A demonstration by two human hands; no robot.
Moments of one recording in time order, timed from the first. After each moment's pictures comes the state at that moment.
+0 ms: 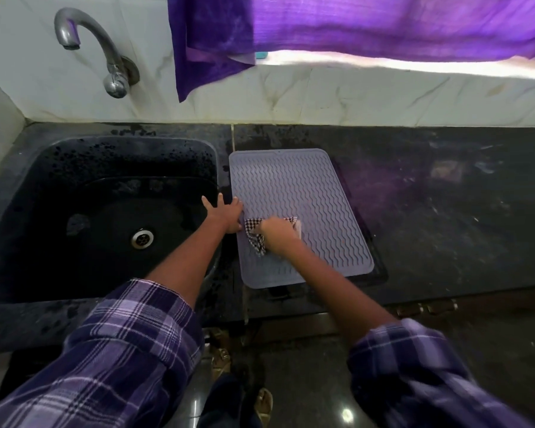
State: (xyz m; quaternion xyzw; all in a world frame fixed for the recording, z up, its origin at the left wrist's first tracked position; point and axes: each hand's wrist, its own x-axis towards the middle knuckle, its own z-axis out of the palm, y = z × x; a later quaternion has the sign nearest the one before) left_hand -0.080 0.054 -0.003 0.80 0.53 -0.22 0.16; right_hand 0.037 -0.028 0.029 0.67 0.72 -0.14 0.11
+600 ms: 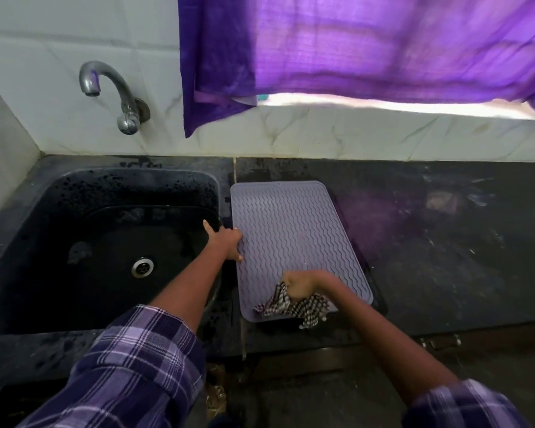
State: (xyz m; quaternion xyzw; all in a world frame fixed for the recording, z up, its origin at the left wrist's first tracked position) left_hand -0.079 0.063 0.009 0.81 0.52 -0.22 0.15; right_hand 0.082 -0.058 0.045 0.59 0.66 -0.44 0.16
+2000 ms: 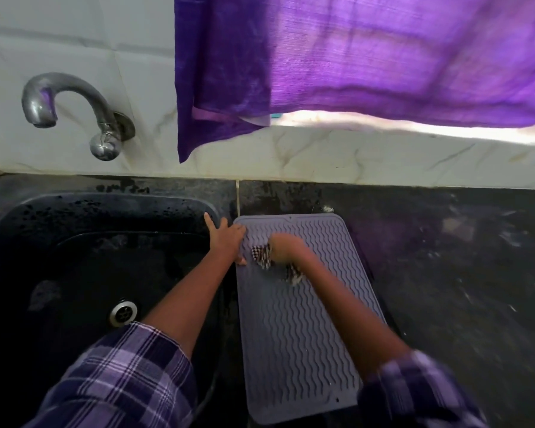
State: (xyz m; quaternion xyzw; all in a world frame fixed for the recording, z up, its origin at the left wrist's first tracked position) left_hand -0.059 0.195 0.006 0.82 0.53 -0.20 0.08; right_hand 0.073 0.155 0.035 0.67 0.69 -0.23 0.13
